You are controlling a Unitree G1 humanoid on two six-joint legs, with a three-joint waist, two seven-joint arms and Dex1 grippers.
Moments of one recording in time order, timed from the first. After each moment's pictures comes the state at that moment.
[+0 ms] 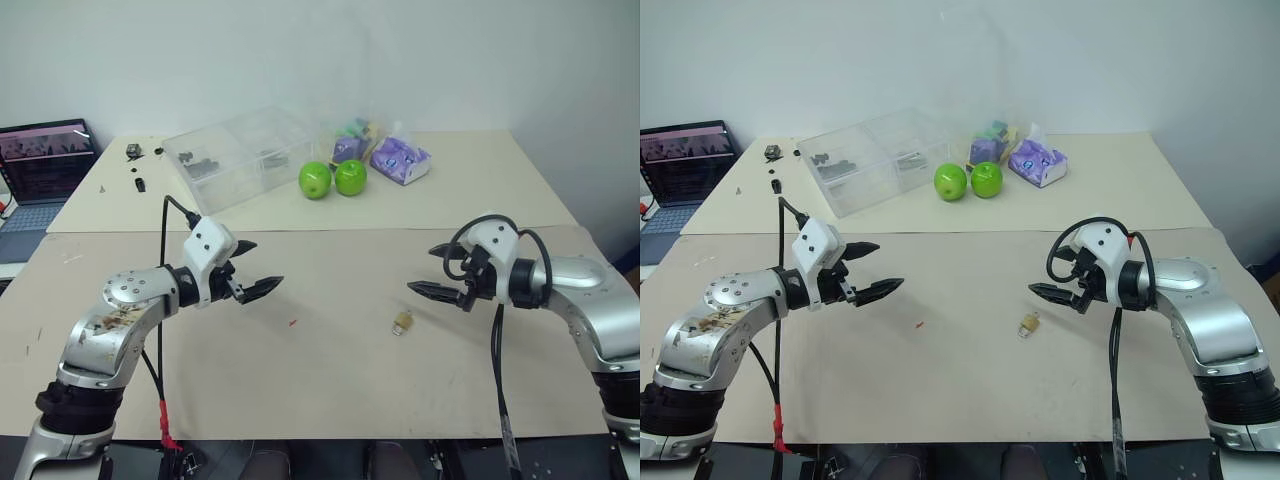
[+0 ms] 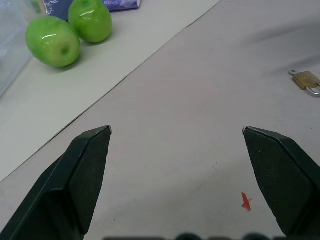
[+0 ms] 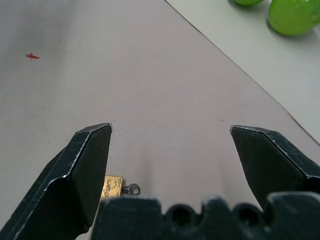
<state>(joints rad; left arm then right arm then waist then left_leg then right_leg) -0.31 0.70 0.03 -0.32 -0.41 0.63 -0.77 -0.38 -0.86 0.00 -0.23 0.36 0.63 0.92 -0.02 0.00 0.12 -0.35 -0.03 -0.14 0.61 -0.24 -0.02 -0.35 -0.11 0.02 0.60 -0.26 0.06</state>
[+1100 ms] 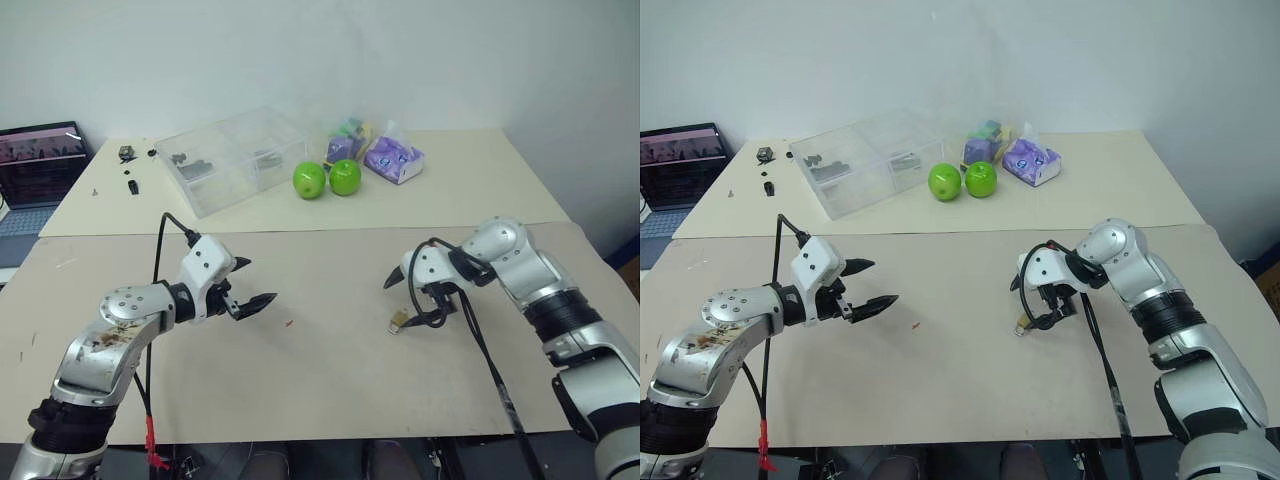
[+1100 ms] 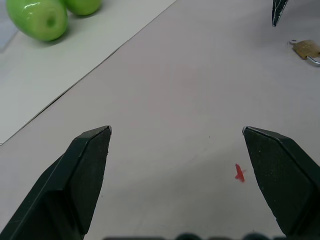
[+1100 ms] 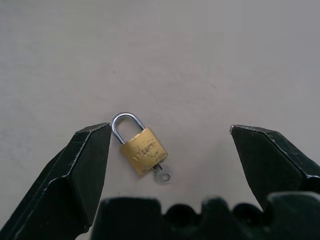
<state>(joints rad) -0.21 0.72 0.05 -0.38 -0.37 0.64 -0.75 -0.85 -0.71 0.46 0.50 -0.05 -0.19 1.54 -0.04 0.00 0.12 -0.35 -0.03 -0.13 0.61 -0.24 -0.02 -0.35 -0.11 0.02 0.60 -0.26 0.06</state>
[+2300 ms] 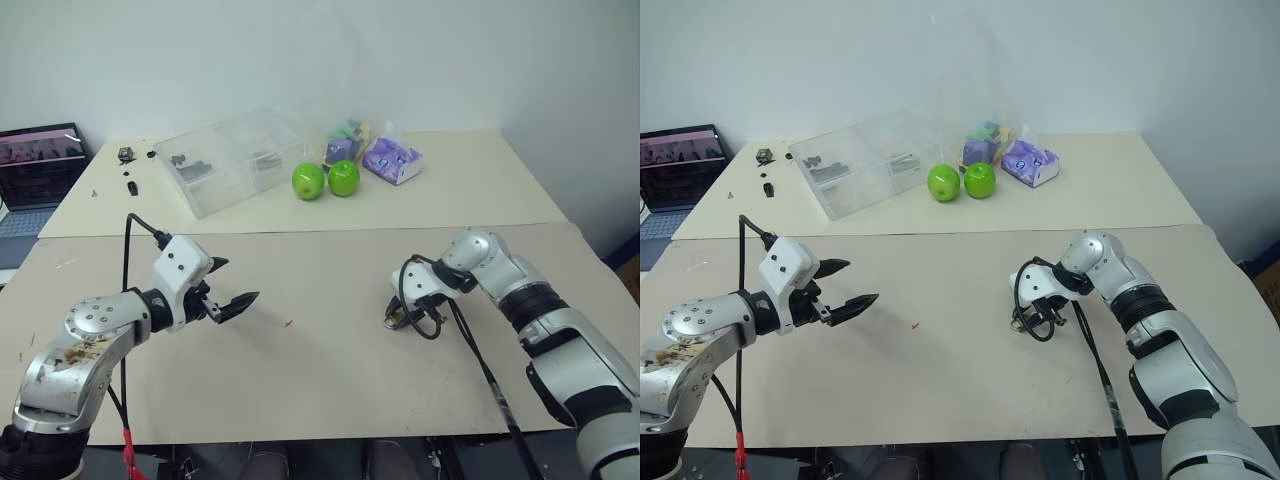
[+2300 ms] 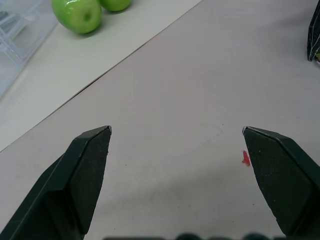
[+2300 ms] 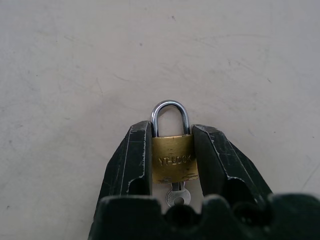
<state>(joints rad) -0.12 0.76 0.17 -0.52 -0.44 0.74 -0.69 -0.92 -0.64 0.57 0.77 -0.08 -0.41 1.57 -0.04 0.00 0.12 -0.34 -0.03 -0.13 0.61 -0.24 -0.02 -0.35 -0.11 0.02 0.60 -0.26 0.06</state>
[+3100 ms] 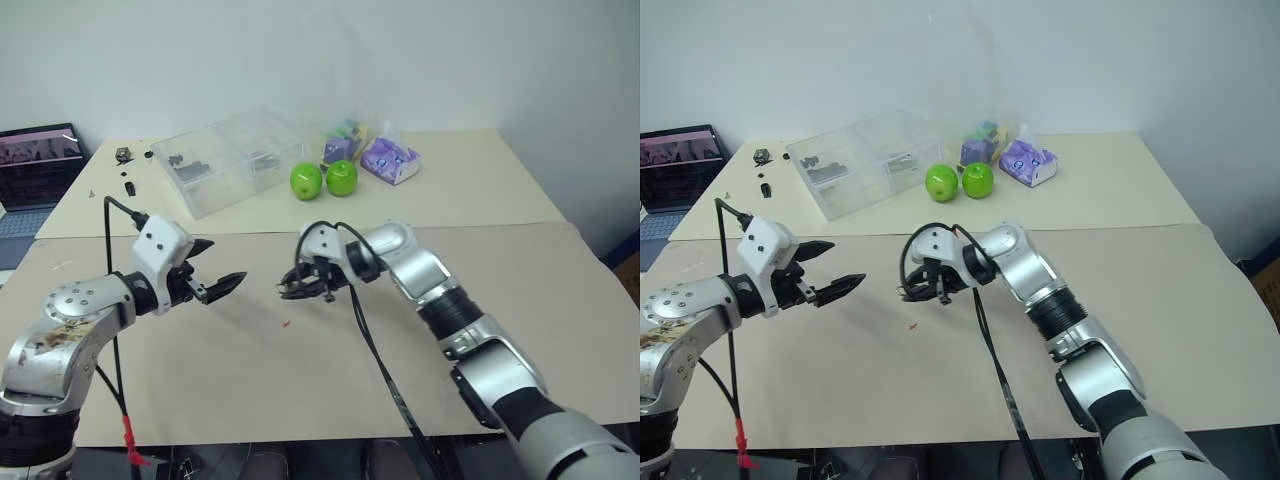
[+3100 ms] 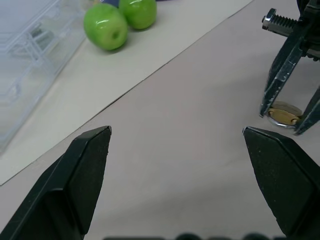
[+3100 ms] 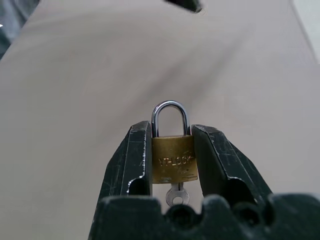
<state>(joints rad) -0.17 0.80 0.25 -0.44 -0.48 0.73 -0.70 -0.91 -0.18 0.42 0.42 0.01 0.28 1.18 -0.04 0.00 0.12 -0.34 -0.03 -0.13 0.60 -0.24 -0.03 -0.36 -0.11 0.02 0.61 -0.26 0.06</state>
